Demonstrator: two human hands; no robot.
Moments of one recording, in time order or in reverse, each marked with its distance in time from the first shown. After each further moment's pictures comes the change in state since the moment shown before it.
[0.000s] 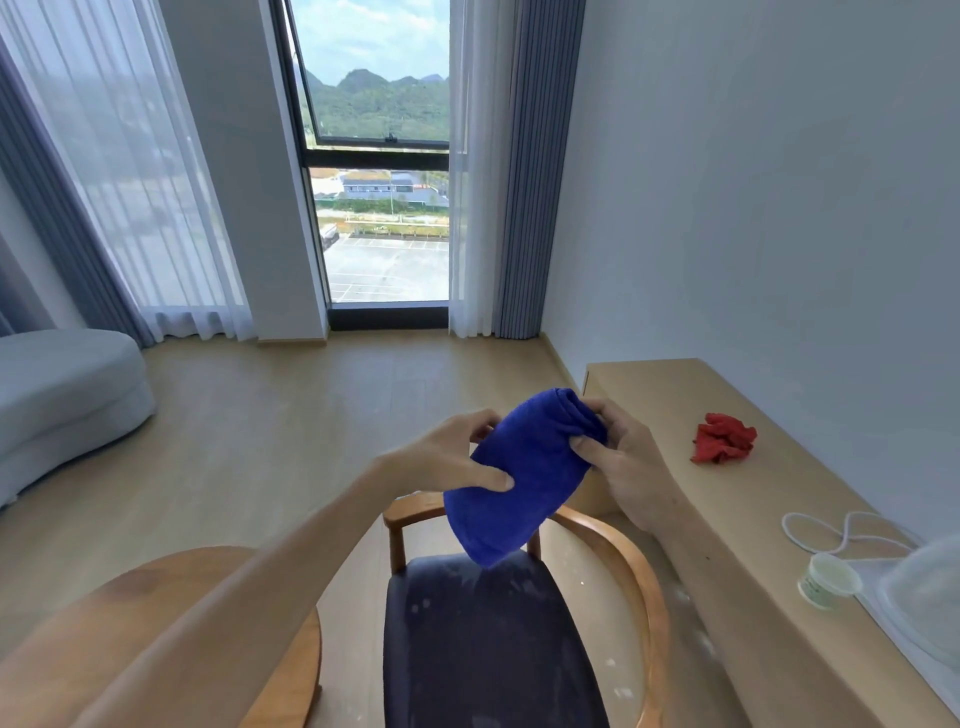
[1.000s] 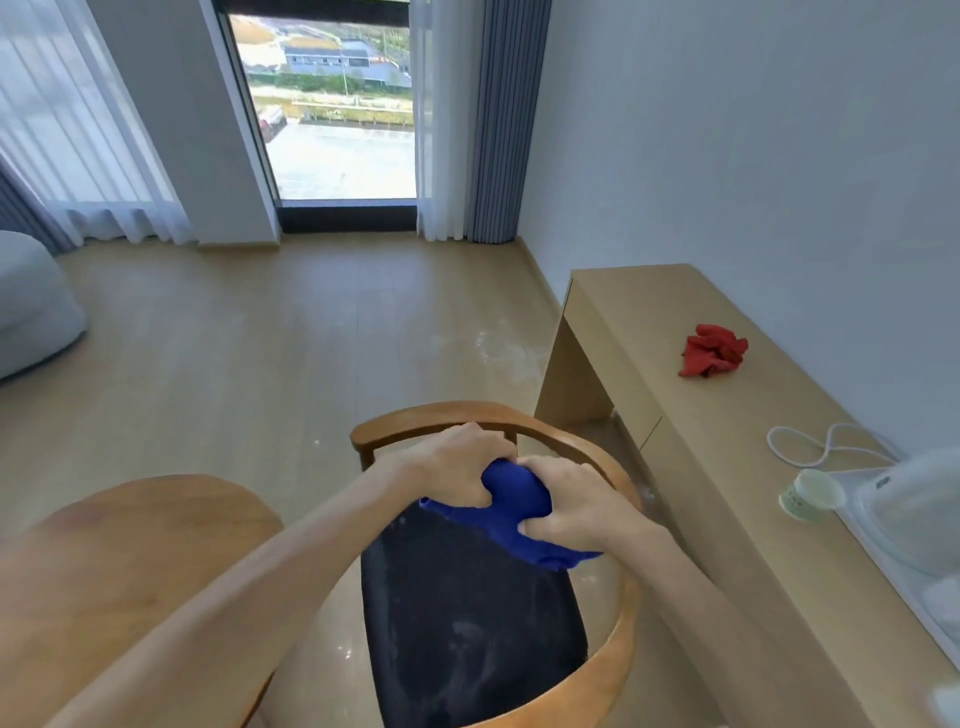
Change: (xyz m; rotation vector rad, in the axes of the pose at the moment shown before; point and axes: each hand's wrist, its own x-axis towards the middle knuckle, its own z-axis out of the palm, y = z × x) left_hand 0.038 -0.079 0.077 0.479 -0.317 0.080; right_hand -0.036 0.112 0.029 -0.765 -0.499 0.282
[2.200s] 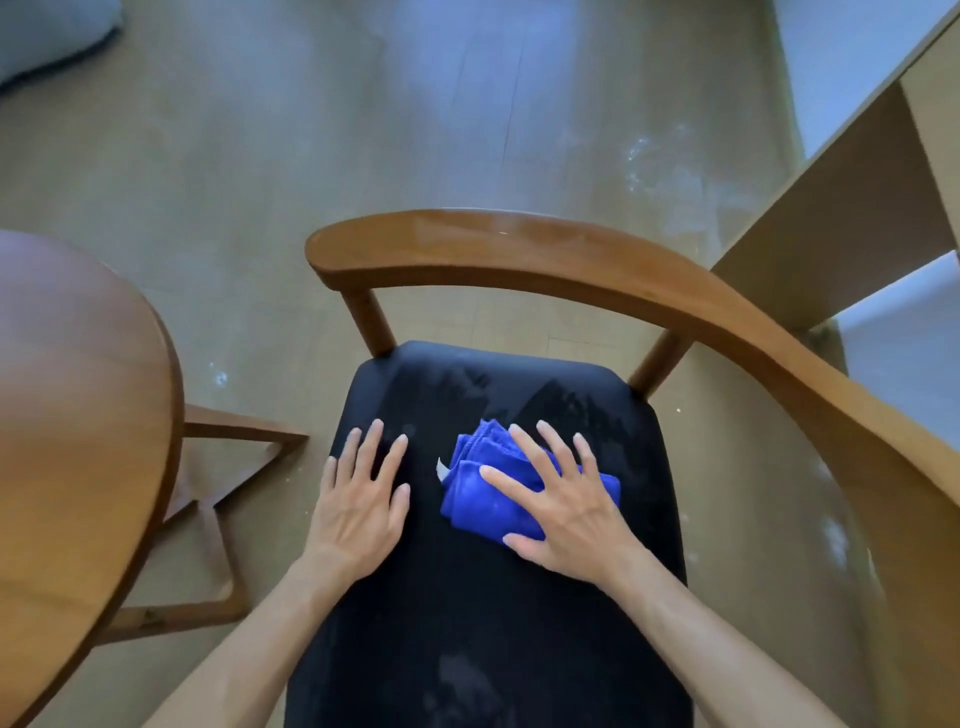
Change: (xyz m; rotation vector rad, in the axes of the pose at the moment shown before) left_hand 0.084 -0.296 0.409 -0.021 0.169 -1.006; right_hand 0.258 0.293 0.332 -0.457 -0.094 -0.455
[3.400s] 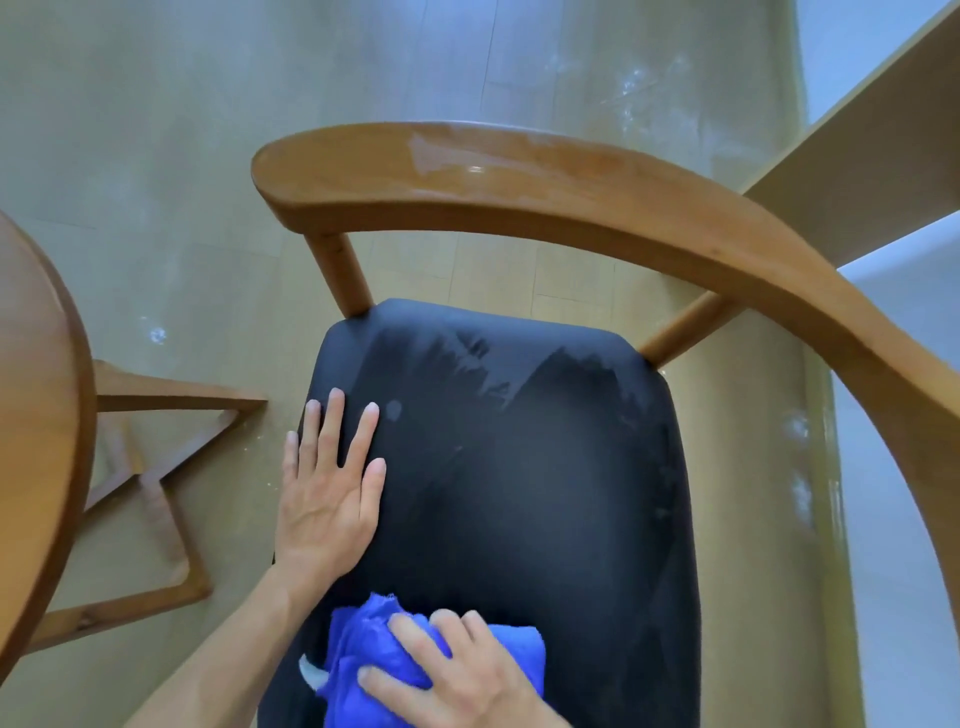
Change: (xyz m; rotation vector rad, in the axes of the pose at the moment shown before) left_hand 0.019 -0.029 0.055 -0.083 0.145 -0.026; right_hand -0.040 -0.146 0.072 0.225 0.216 -0.120
